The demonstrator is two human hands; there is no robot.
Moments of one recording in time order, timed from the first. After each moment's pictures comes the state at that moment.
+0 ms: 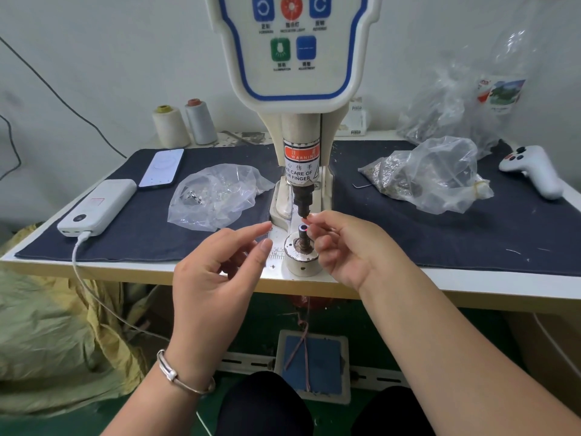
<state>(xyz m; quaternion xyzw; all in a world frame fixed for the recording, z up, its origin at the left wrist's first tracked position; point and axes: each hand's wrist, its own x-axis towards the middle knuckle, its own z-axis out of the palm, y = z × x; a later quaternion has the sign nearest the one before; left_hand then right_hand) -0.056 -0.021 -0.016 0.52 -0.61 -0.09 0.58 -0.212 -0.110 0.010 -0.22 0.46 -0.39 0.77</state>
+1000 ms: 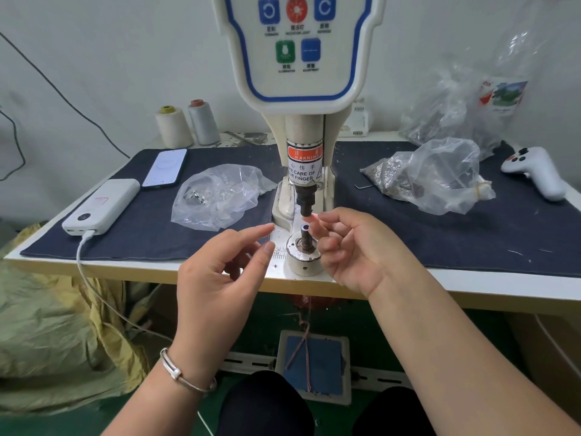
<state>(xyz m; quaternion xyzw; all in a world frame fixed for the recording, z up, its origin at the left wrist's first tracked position) -0.055 -0.021 -0.019 0.53 -0.63 -0.07 0.57 -0.218 -0.106 0.008 -0.20 0.39 -0.39 0.81</state>
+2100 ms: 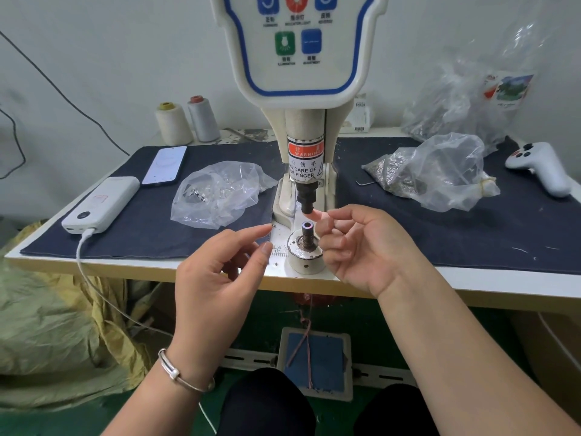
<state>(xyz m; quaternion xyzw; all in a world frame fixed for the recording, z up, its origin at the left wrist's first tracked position) -0.052 -0.022 -0.022 0.53 -0.63 -0.06 0.57 -0.226 -0.106 0.008 -0.20 0.32 -0.38 0.84</state>
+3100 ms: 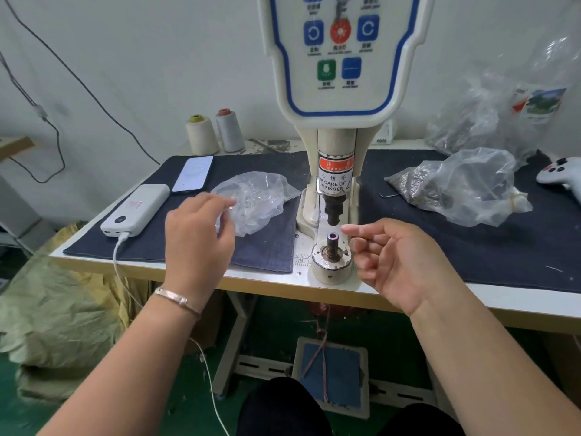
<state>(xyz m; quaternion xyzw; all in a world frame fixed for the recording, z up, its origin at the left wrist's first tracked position) 0.017 -0.070 -0.003 0.66 -0.62 0.17 0.39 -0.228 -0.103 0.007 -0.29 0.43 -0.42 0.74</state>
